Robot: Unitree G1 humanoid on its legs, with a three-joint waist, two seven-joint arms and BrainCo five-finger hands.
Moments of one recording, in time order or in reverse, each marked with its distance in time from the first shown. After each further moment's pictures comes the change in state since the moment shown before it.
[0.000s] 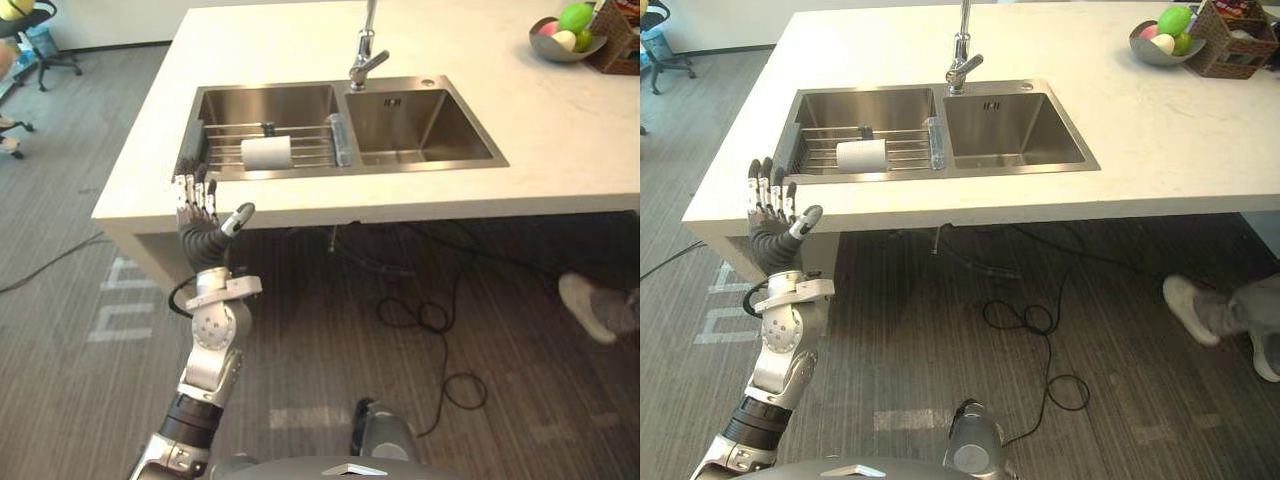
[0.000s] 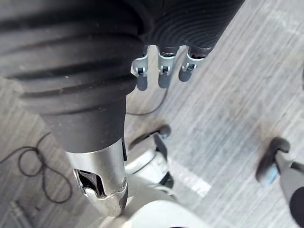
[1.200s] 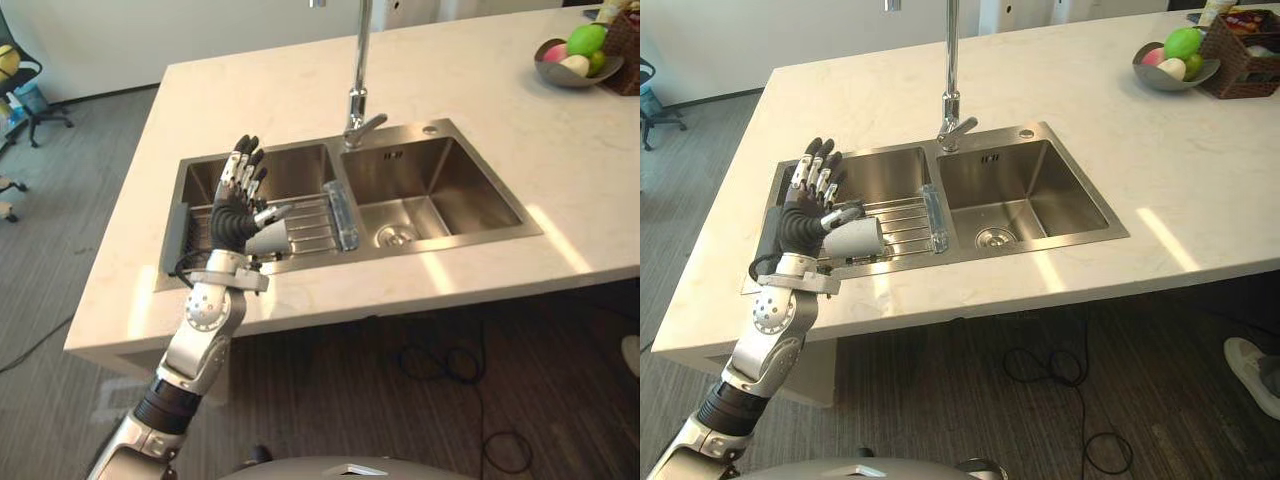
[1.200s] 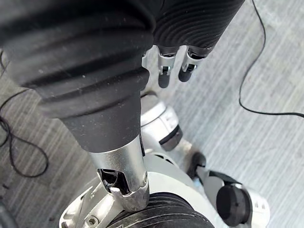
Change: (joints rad) left arm -0.102 0.191 -0.054 -0.143 -0.140 0.282 -0.180; right arm 0.075 -0.040 0.013 0.006 -0.042 0.091 0.079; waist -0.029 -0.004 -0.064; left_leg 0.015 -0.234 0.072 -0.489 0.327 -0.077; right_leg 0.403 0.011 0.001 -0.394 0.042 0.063
